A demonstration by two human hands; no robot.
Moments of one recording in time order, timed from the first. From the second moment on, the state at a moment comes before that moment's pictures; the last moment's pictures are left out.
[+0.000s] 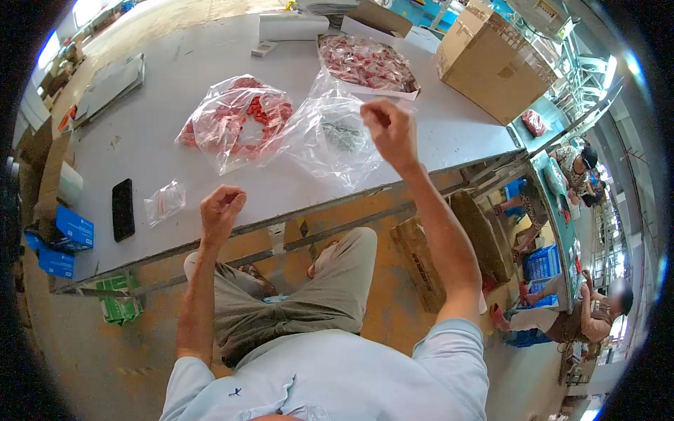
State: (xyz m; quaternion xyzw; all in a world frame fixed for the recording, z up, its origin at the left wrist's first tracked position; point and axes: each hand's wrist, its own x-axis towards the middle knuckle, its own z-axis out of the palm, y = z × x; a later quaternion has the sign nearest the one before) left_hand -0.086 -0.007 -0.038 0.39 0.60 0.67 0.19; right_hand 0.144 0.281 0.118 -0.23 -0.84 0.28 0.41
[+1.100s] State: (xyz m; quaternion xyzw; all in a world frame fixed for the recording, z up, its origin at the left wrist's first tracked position) left_hand -0.161 -0.158 -0.042 0.40 0.81 0.34 -0.26; right_hand -0.139 0.065 -0.015 -0.12 -0.95 0.28 0.10
